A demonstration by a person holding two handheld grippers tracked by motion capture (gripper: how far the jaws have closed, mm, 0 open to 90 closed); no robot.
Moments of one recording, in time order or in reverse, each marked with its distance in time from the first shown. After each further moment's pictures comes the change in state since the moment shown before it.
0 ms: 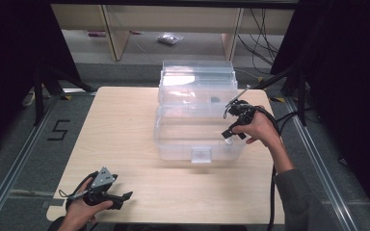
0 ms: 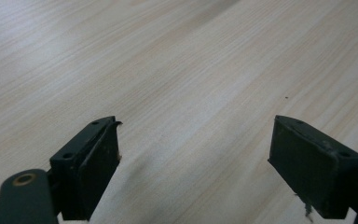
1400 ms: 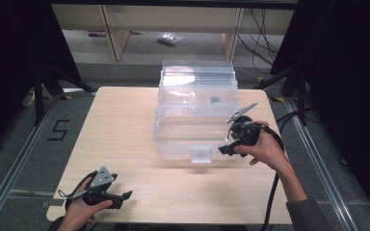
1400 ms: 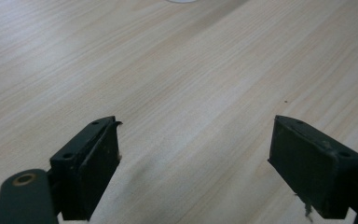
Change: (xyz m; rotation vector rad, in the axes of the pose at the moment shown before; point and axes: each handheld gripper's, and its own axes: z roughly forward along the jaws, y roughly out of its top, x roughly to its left) left arm 0.000 0.000 -0.002 -0.021 -0.001 -0.005; right arm 0.049 -0.045 -0.022 -0.145 0.065 -0.088
